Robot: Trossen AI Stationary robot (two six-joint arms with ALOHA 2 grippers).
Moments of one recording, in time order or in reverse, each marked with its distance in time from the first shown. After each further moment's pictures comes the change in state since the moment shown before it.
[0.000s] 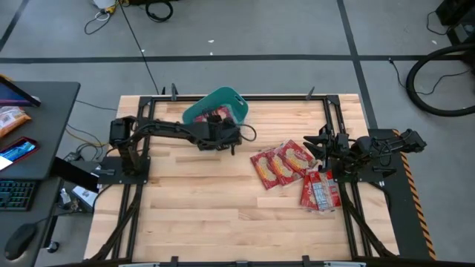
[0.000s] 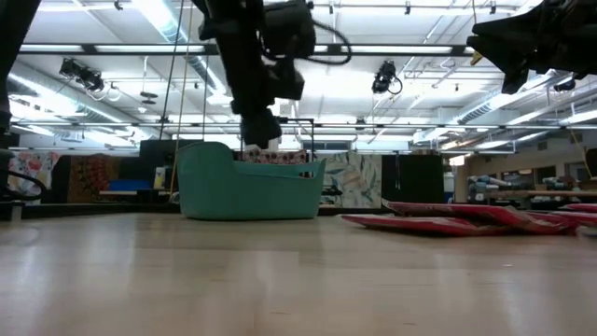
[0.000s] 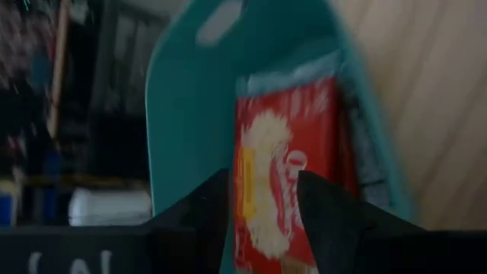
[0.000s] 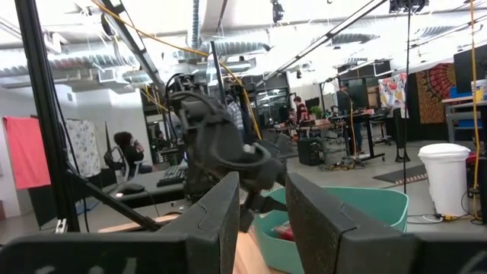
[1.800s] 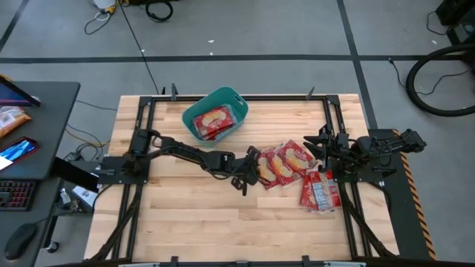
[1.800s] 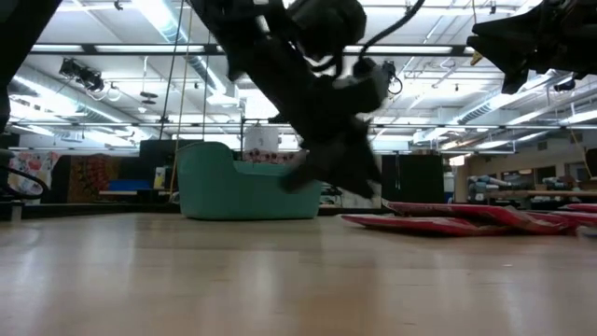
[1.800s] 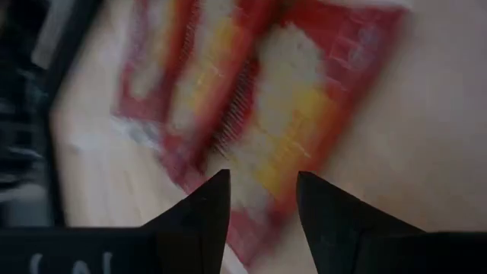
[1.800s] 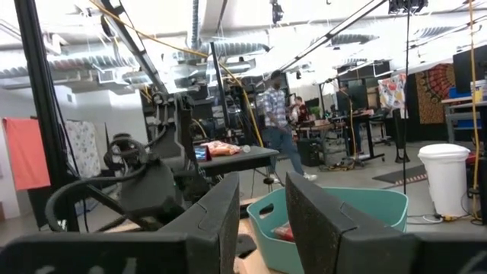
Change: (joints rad) left arm -0.196 0.242 -0.001 0.675 0.560 0.724; right arm 0.000 0.000 0.000 0.002 0.000 0.000
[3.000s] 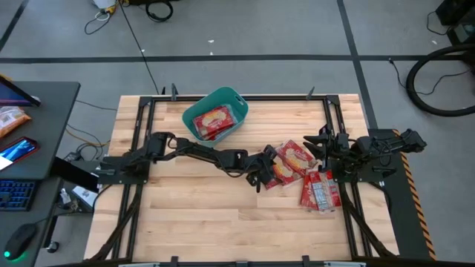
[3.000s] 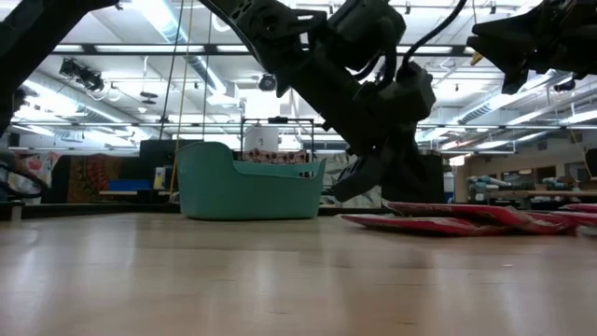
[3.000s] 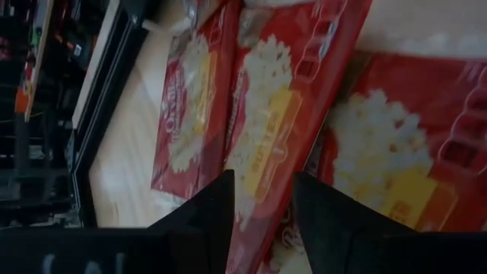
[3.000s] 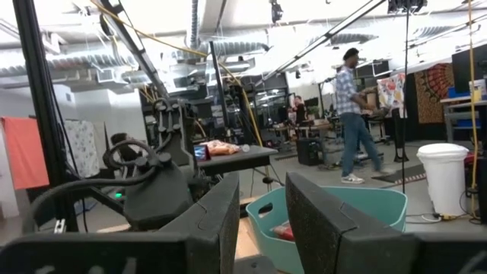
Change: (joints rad) left arm 0.034 0.171 0.232 0.035 0.060 0.183; right arm 0.000 0.002 0.000 0.000 0.005 0.000
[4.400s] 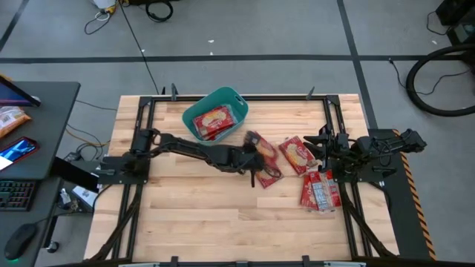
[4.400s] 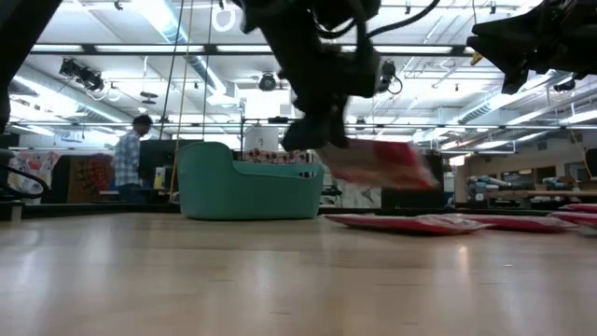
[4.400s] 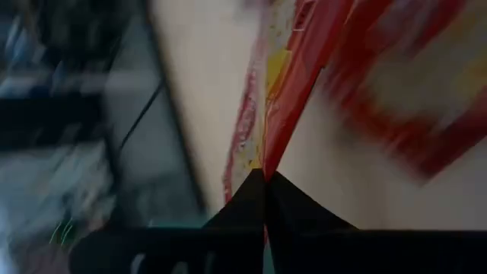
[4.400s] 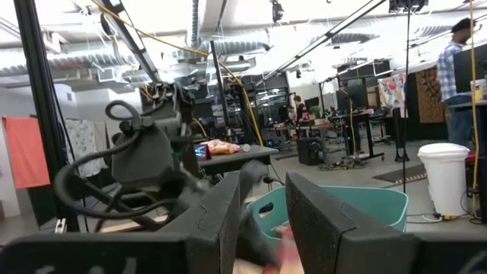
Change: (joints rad) left arm -0.024 -0.178 -0.002 -0.448 -0.501 -0.249; right arm 0.000 0.000 0.000 -0.001 -0.004 0.000
